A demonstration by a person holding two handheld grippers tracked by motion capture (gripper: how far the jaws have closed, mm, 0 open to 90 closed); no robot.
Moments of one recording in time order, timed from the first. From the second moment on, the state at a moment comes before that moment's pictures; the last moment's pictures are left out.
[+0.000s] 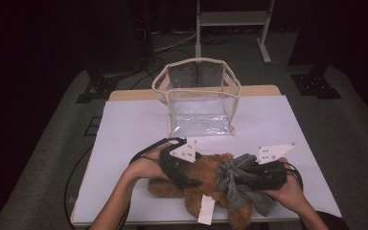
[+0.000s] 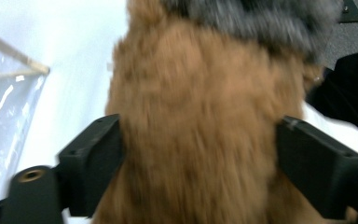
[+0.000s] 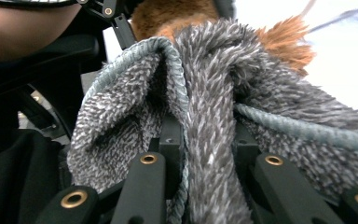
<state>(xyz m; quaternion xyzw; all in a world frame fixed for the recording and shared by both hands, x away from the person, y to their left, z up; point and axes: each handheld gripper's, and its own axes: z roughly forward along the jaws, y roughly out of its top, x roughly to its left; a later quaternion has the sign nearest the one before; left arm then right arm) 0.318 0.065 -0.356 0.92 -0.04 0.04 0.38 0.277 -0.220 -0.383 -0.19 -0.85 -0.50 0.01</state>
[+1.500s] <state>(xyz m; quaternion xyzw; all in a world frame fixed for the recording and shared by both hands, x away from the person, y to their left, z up) 0.343 0.031 -0.347 0.93 0.00 0.09 0.35 0.304 -0.250 -0.396 -0.22 -0.85 -0.48 -0.01</state>
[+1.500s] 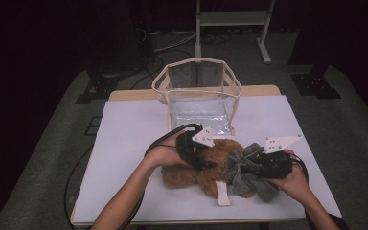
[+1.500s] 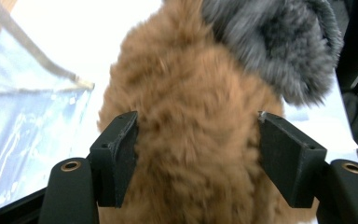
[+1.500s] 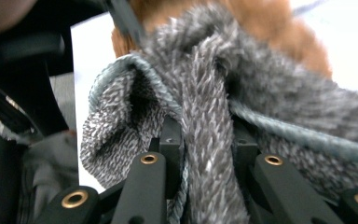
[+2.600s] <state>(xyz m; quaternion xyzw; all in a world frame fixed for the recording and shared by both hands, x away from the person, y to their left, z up) 0.324 0.110 -0.353 0.91 0.05 0.12 0.39 0.327 -0.230 -0.381 -0.21 -0.84 -0.50 -0.01</state>
